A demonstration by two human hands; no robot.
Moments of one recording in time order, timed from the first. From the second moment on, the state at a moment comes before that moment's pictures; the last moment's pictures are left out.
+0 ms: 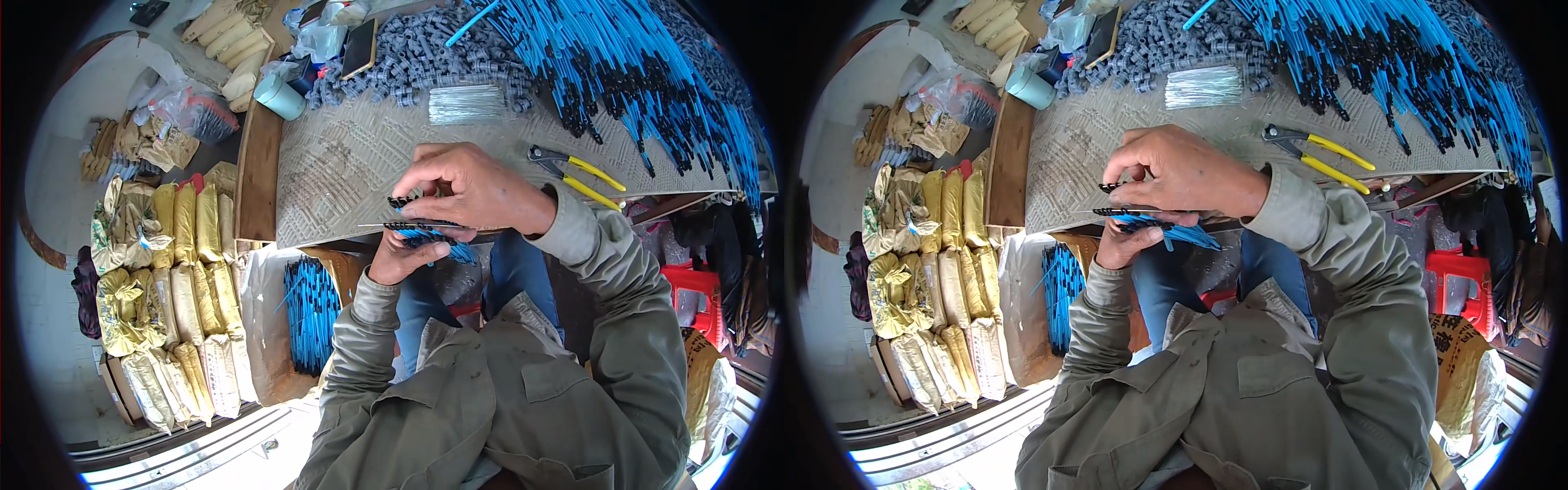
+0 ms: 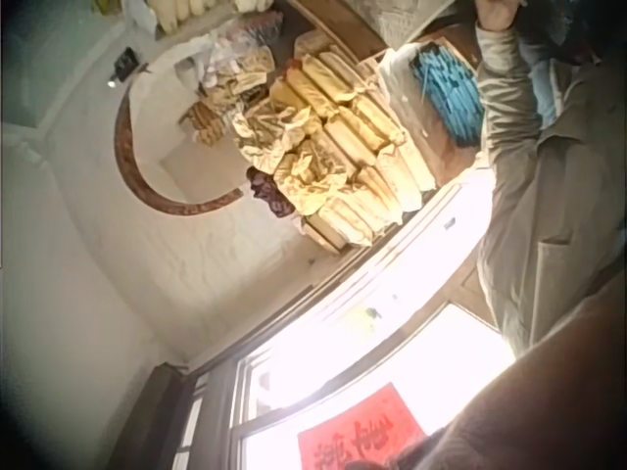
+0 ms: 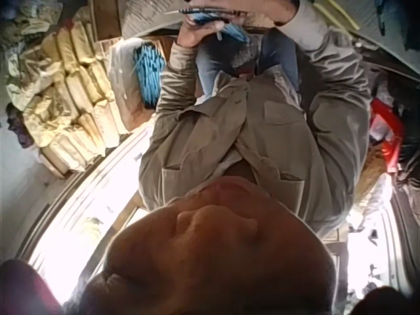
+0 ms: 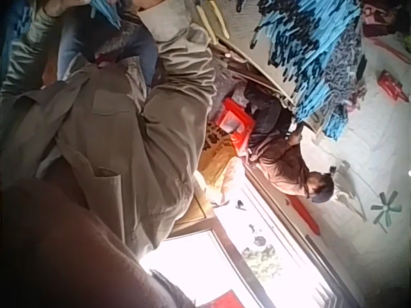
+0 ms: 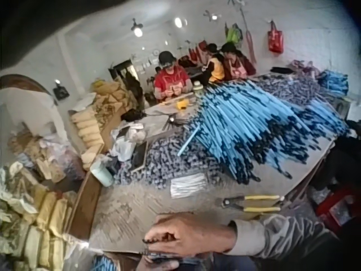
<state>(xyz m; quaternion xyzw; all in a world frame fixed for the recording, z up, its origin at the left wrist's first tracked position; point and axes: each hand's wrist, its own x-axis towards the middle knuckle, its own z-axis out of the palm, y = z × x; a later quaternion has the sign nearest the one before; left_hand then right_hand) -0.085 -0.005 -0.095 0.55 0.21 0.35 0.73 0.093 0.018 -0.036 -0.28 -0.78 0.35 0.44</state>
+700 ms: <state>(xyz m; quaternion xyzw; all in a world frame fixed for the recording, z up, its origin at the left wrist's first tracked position) -0.086 -0.008 -0.103 0.61 0.27 0.35 0.66 0.087 0.019 -0.027 -0.35 -0.84 0.20 0.36</state>
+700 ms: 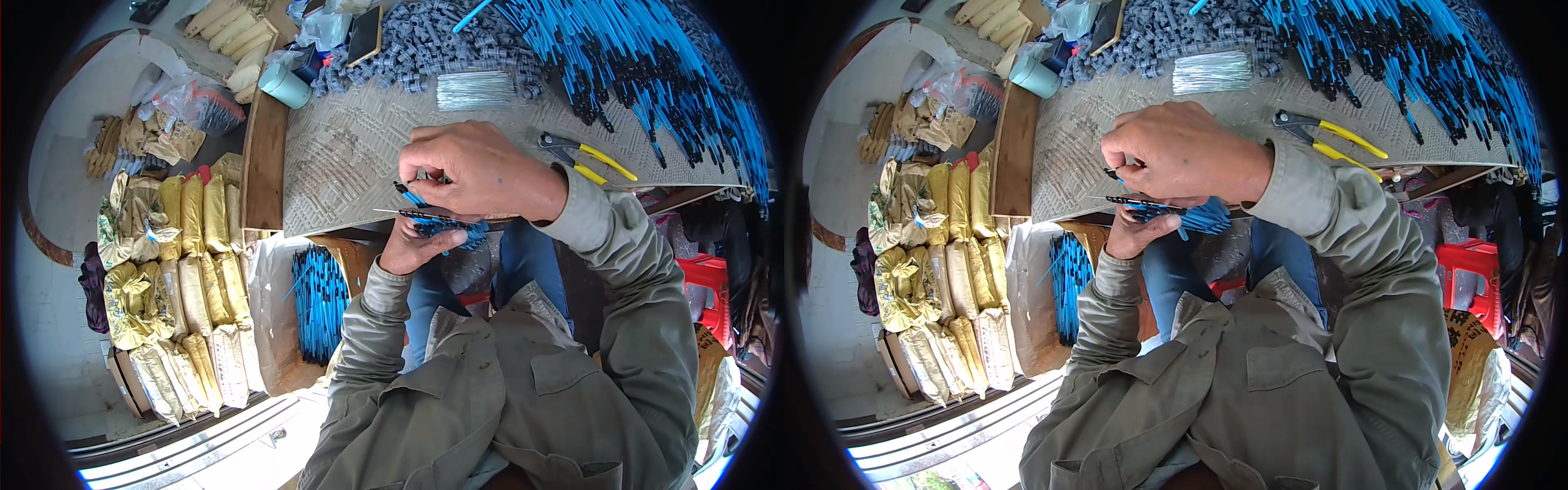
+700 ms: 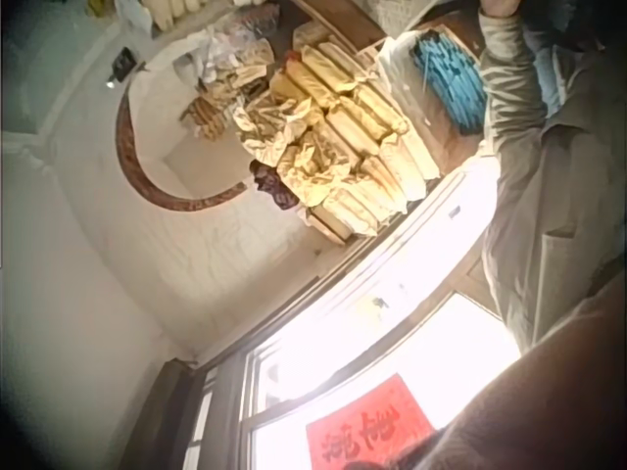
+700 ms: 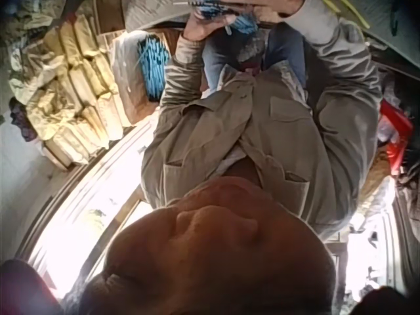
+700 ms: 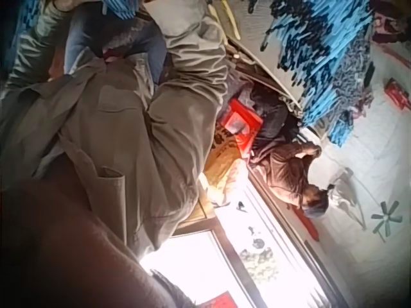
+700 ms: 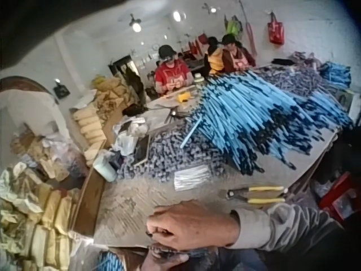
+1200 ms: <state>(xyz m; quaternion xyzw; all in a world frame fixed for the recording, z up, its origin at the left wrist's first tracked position) -0.093 -0.012 -0.109 0.59 0.30 0.36 0.66 0.081 0.014 -0.033 -0.34 -0.82 0.19 0.42</state>
